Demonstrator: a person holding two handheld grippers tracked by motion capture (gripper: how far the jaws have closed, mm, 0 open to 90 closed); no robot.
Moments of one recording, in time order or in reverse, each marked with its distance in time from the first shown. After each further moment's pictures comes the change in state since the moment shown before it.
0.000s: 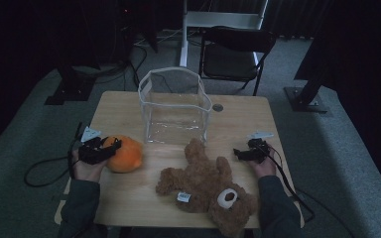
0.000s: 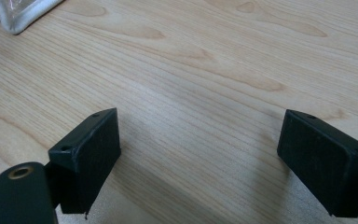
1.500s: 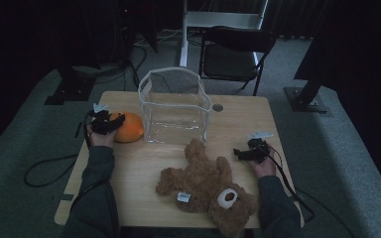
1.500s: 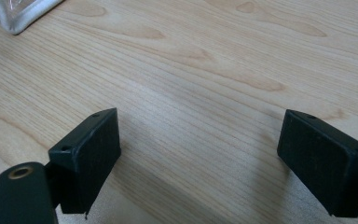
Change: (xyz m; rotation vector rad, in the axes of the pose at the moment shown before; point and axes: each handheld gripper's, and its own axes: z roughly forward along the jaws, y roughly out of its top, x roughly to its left) left arm 0.055 0.038 0.108 -0.071 0.114 -0.162; right arm 0.000 0.000 0.000 -0.001 -0.001 0.000
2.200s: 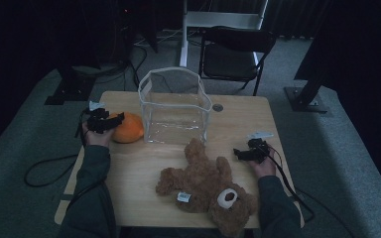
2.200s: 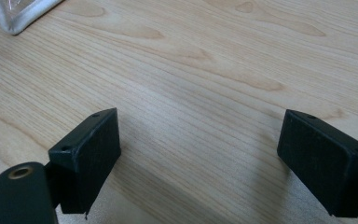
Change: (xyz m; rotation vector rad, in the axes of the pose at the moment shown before) left arm -0.004 0.017 -0.022 0.003 -0.004 0.046; right arm 0.000 0.000 0.000 0.000 -0.002 0.002
